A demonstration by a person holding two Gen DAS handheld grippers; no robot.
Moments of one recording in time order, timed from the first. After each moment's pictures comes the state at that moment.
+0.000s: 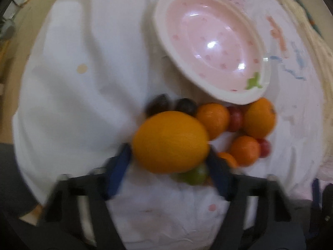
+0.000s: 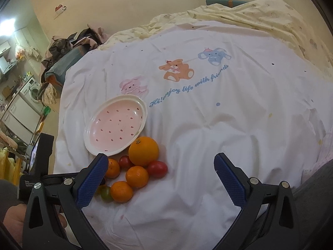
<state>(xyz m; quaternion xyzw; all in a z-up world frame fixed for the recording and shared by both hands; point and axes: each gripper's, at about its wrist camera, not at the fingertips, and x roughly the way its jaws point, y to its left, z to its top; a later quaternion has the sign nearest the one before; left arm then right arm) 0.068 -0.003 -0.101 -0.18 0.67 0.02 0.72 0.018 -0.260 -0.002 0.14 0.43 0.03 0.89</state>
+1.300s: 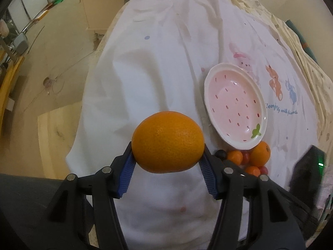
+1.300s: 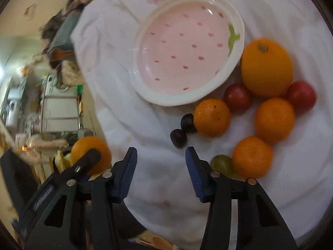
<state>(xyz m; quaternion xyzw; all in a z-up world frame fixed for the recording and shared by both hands) 0.081 0.098 -0.034 -0.18 0.58 0.05 0.79 0.093 -0.131 -0.095 0.35 0.63 0.12 0.68</state>
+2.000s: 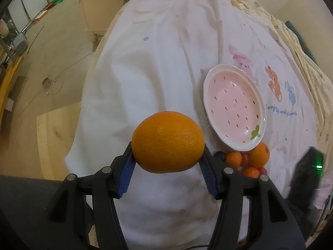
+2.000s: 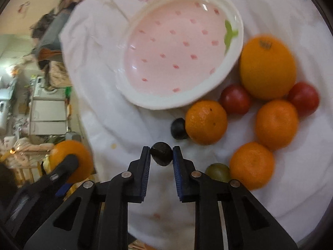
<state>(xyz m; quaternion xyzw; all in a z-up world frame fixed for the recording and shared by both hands) 0.081 0.096 -0.036 -0.18 0.58 0.04 0.79 0.092 -0.140 -0.085 0.31 0.61 0.12 0.72</state>
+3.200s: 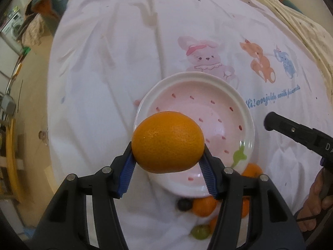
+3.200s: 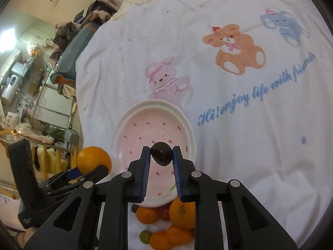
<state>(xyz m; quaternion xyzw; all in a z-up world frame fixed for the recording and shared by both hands) 0.197 -0.015 -0.050 -0.01 0.59 -0.02 0.80 0.222 -0.237 -0.054 0.22 0.57 0.18 0.77</state>
